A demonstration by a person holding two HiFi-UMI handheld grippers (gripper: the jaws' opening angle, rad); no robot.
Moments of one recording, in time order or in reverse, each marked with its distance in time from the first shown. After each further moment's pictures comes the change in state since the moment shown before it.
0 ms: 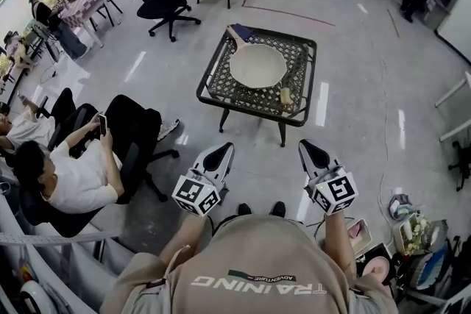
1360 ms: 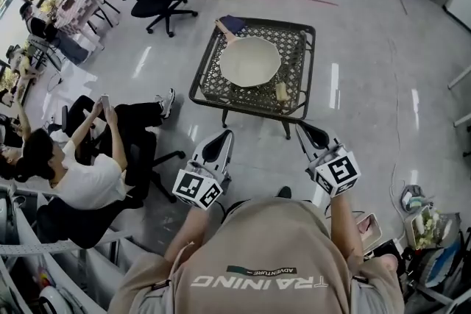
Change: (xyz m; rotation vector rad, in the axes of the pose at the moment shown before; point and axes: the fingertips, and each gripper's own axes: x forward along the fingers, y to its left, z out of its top) left arm 0.103 0.002 0.011 0.067 -0.011 0.021; right arm 0.048 -0.096 -0.005 -0.002 -0.043 0.074
